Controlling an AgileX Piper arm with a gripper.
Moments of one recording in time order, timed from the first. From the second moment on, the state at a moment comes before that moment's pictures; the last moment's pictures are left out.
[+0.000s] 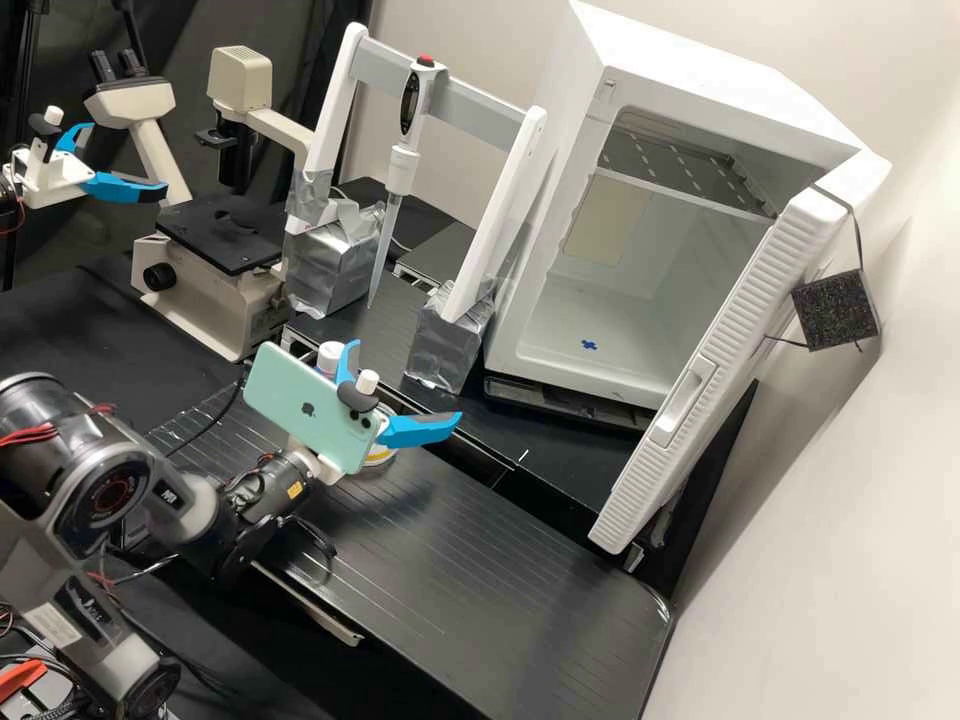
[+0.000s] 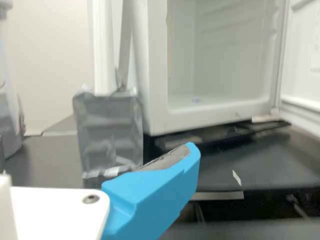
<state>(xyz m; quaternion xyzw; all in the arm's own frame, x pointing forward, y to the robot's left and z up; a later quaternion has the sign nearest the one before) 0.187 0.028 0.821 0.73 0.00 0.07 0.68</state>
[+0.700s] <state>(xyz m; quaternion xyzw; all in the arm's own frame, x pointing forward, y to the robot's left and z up) 0.177 0.032 0.800 0.72 0.07 0.04 0.69</state>
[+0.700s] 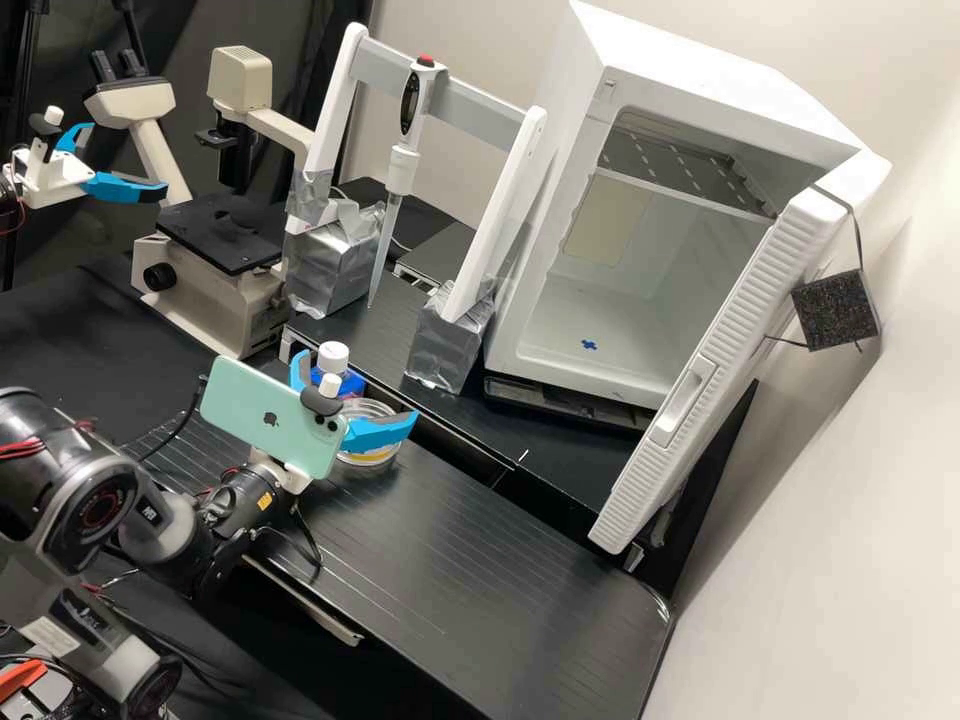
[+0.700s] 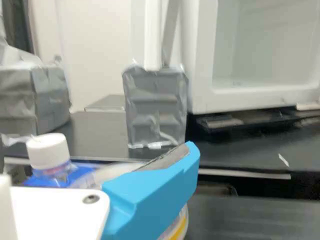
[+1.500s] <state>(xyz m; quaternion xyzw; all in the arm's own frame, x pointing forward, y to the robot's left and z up) 0.168 0.033 0.816 0.71 0.06 0.07 0.69</state>
